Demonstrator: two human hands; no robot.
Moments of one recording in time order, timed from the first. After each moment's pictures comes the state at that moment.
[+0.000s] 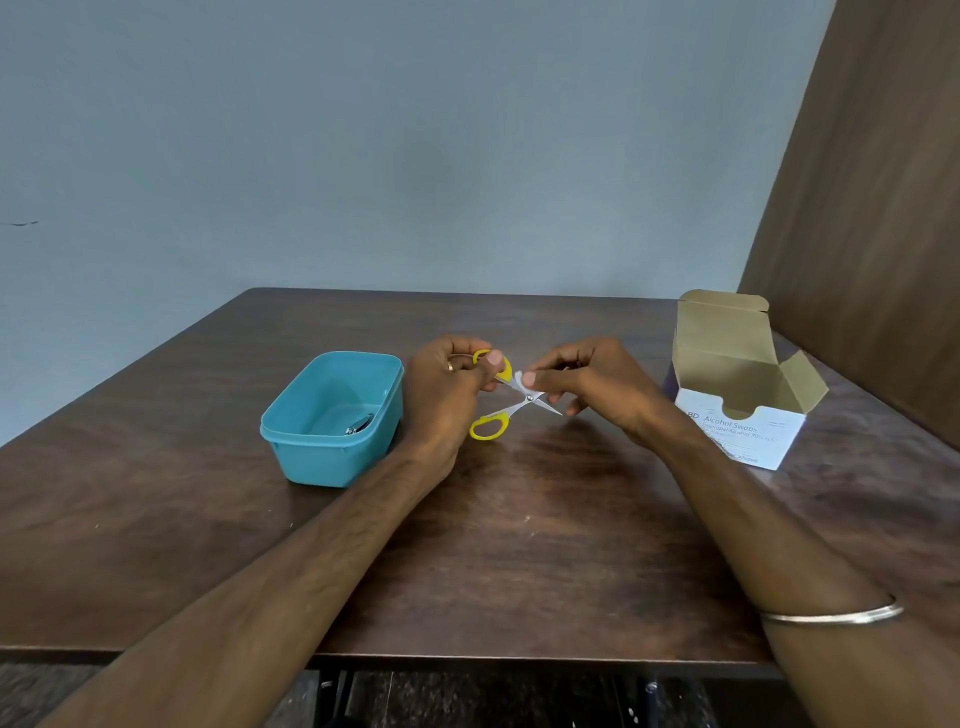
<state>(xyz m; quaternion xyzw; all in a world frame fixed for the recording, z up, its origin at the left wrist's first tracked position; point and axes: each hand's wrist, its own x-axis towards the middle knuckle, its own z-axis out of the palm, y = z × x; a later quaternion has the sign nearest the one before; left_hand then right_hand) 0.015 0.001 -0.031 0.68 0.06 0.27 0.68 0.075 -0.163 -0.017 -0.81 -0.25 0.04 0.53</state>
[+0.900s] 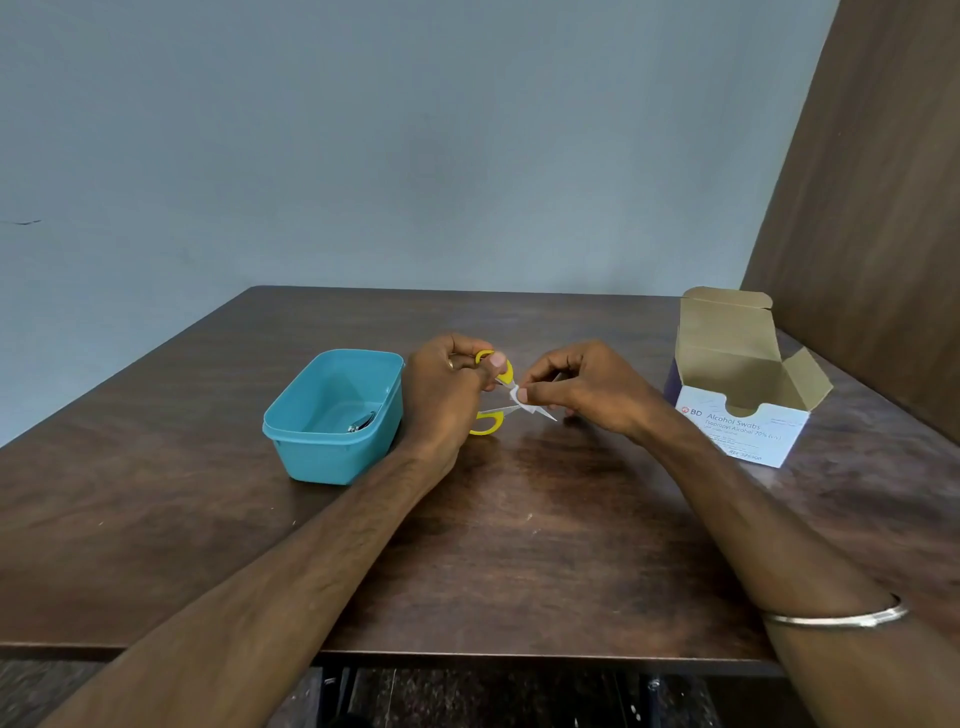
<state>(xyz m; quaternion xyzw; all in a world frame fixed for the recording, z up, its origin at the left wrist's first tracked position) 0.008 0.000 -0.027 0.71 0.09 0.29 0.63 0.078 -0.158 -0.023 -0.83 -0.30 0.02 0.47</state>
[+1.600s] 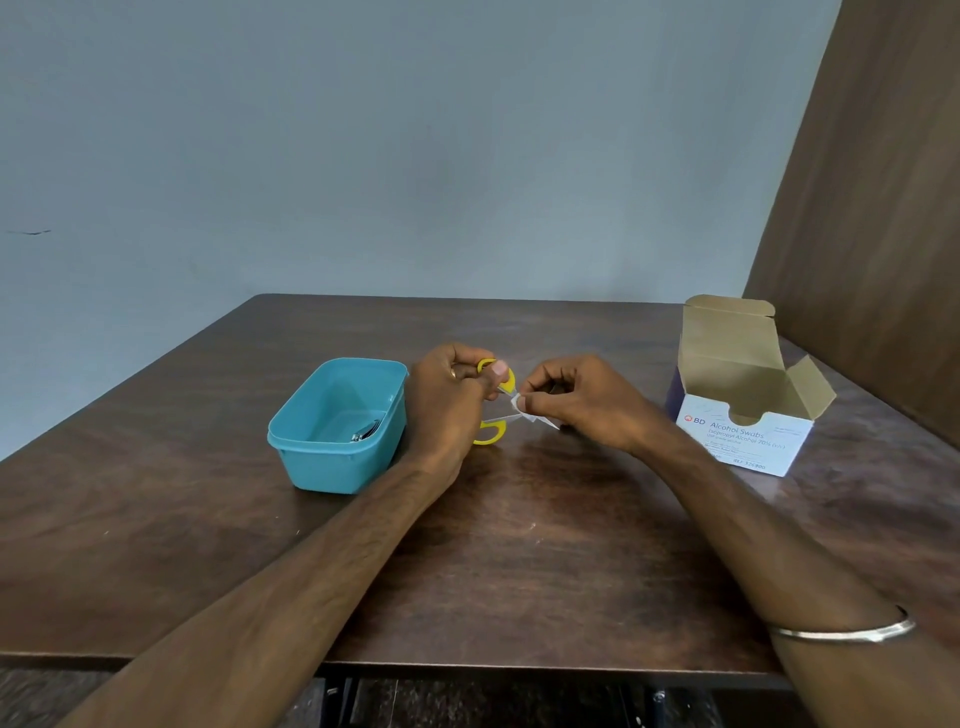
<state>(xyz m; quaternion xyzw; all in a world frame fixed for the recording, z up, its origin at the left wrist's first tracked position) 0.012 0.002 -0.032 0.71 0.09 0.29 0.63 0.077 -0.155 -0.029 -0.82 -0.33 0.01 0.47</state>
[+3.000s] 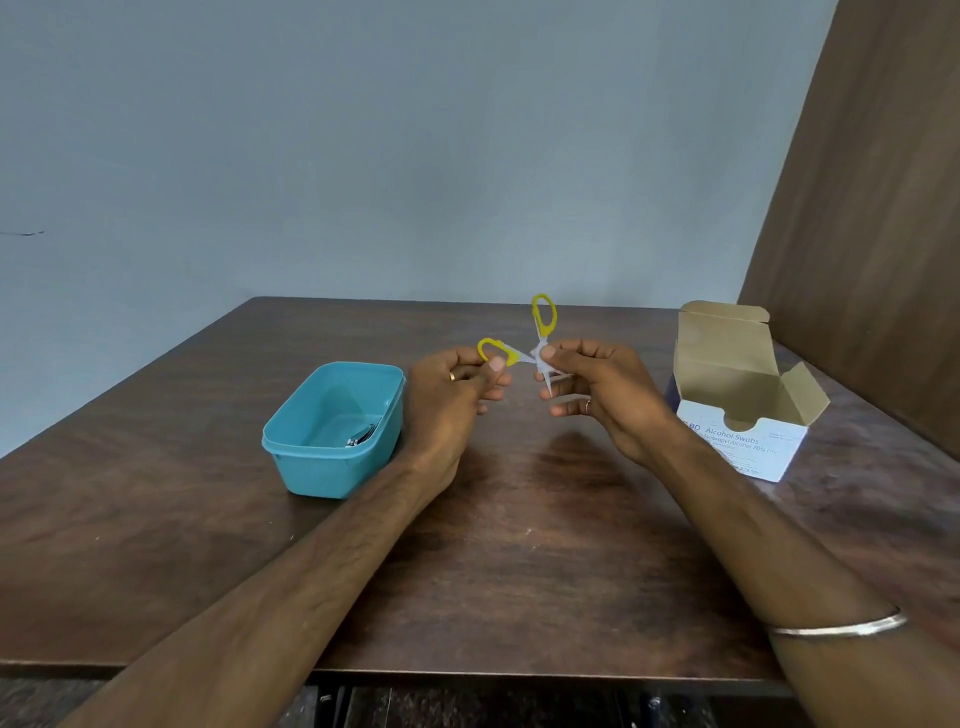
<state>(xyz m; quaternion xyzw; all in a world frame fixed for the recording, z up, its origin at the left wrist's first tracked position) 0.009 0.001 -0.028 0.68 0.05 0.24 0.69 0.078 -0.158 -0.020 -0.68 -0.17 0.06 0.71</state>
